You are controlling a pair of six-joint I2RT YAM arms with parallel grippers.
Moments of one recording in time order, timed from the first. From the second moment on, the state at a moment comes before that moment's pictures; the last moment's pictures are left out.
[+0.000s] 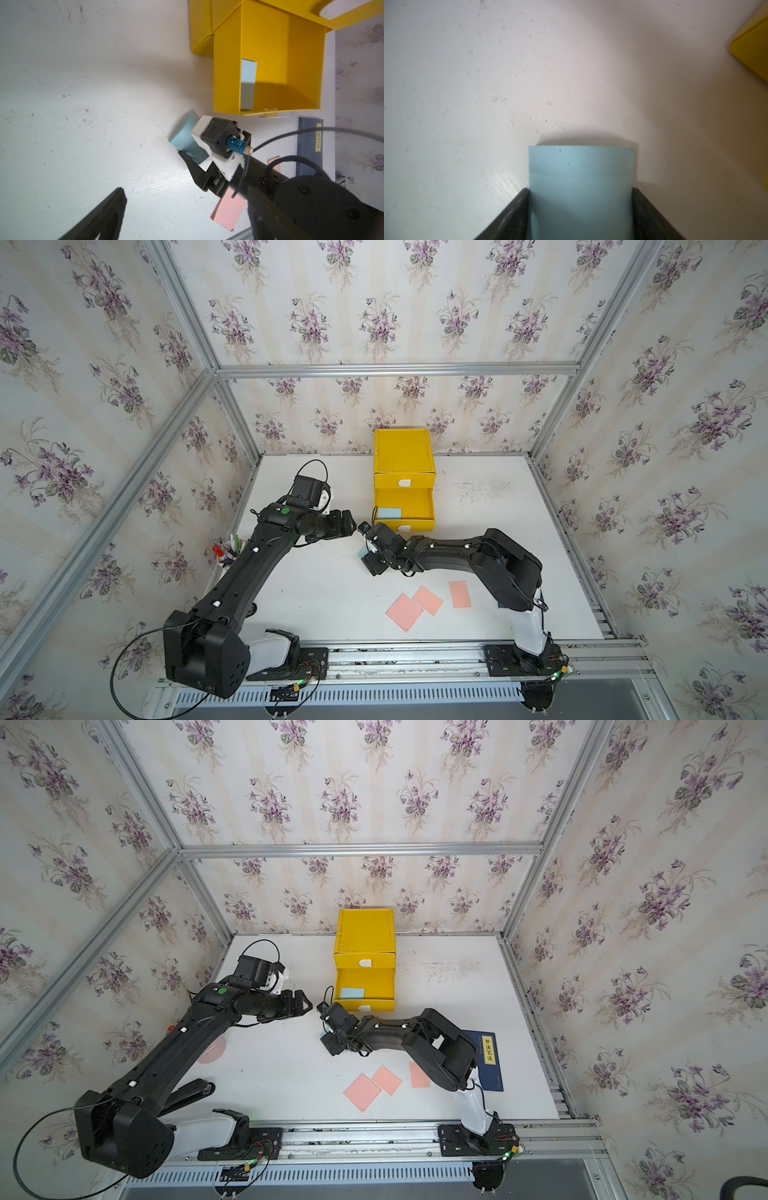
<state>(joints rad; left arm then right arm) -0.25 1.29 1.13 -0.88 0.28 -0.39 1.00 2.03 1.21 -0.16 0.09 0.15</state>
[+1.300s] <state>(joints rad) -0.32 1.39 1.18 -0.77 0.40 -0.42 0.70 1.60 1.27 -0.38 0.13 0.52</state>
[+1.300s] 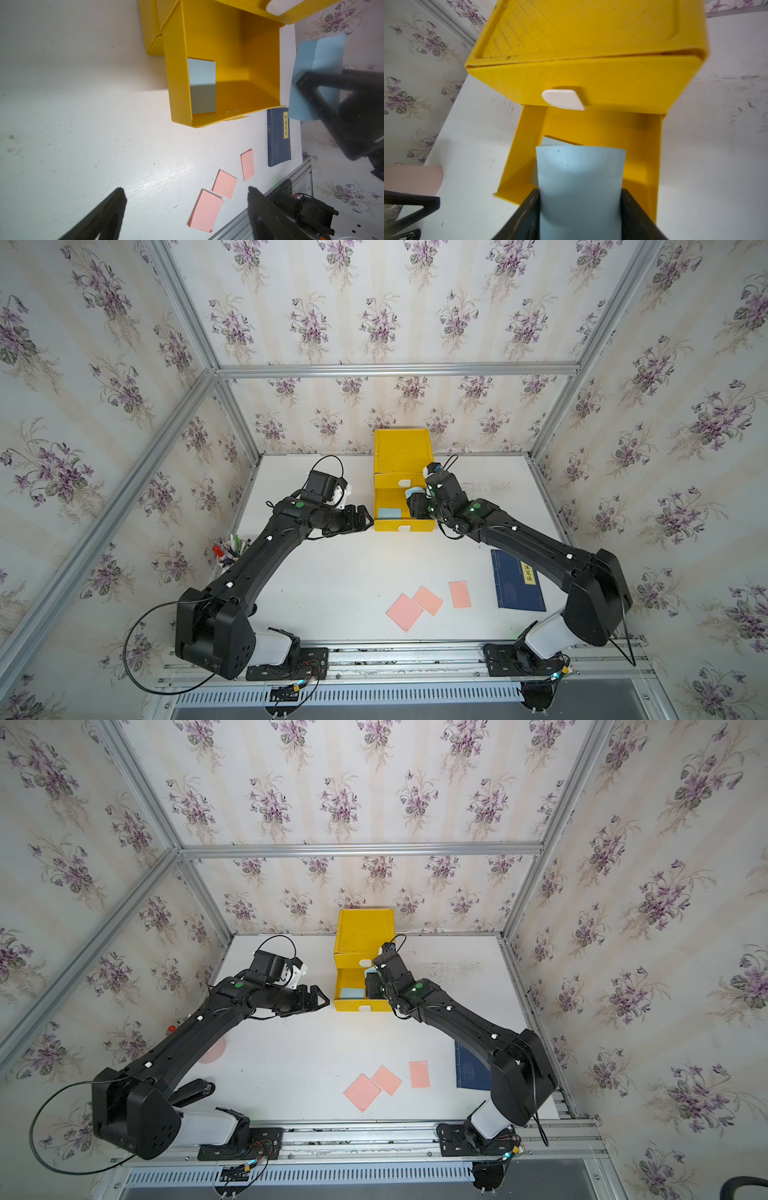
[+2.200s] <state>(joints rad) -0.34 1.52 1.39 -0.80 0.38 -0.40 0.70 1.70 1.33 -0.45 0.24 0.48</state>
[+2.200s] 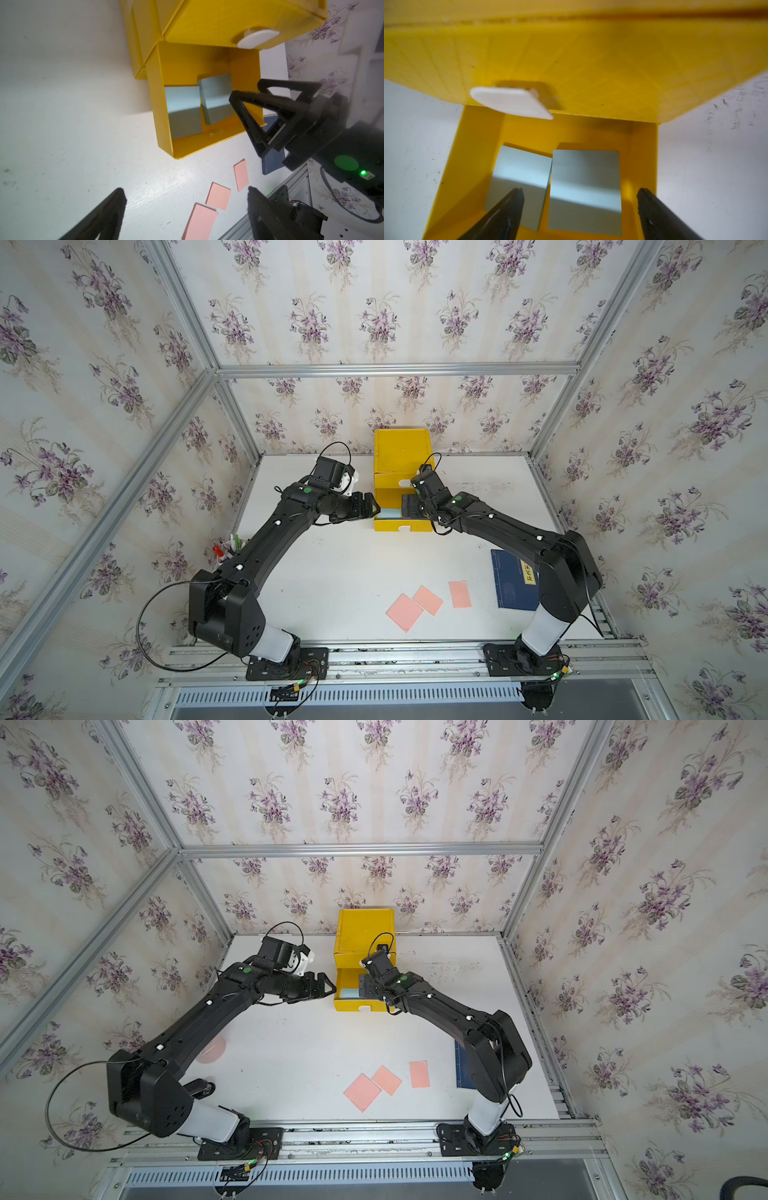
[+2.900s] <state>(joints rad) -0.32 2.20 2.32 -0.92 0.36 -0.27 0.71 1.50 1.00 -0.21 -0.19 0.33</state>
